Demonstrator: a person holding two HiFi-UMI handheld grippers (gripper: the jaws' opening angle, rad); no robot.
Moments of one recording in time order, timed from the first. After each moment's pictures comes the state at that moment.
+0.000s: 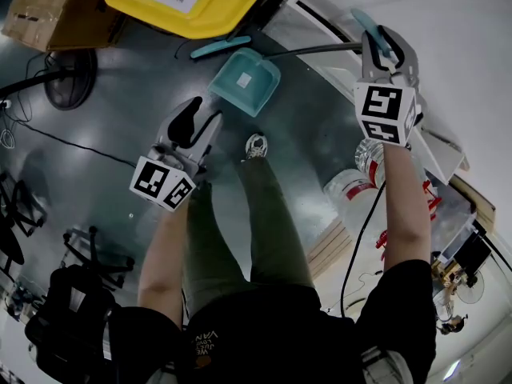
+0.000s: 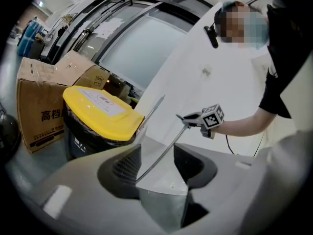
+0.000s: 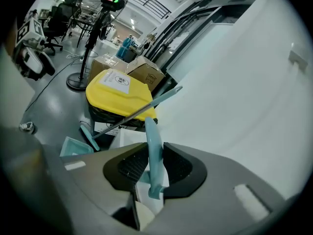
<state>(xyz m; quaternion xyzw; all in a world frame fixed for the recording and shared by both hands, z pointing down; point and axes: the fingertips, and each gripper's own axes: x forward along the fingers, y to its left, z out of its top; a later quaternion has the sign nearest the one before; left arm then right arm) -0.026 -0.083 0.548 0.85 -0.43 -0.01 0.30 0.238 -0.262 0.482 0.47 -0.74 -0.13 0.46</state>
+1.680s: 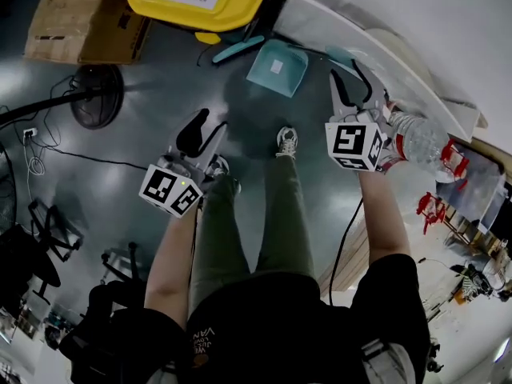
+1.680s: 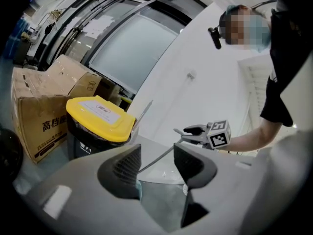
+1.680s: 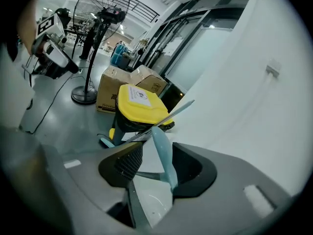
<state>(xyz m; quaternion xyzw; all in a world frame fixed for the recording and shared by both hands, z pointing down) -0.091 -0.014 0.492 0.89 -0.37 0.02 0.28 0.162 -0.090 0.488 0.51 -0.75 -0.09 0.42</state>
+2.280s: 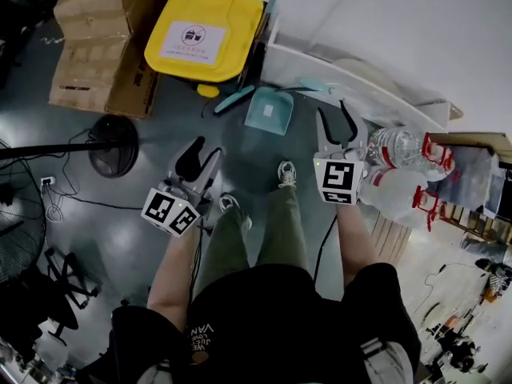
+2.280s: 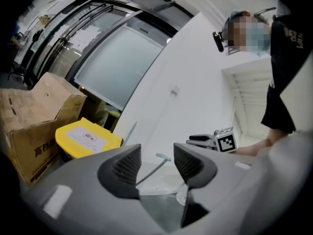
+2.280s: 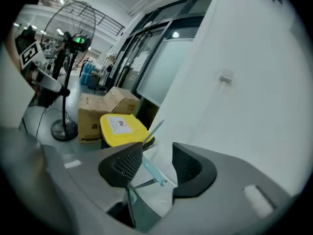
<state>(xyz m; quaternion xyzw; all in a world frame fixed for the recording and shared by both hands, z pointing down) -0.118 -0.017 0.373 0.92 -0.32 -0.03 0.23 0.143 -0.036 0.348 0.65 -0.71 -0.04 0.29</state>
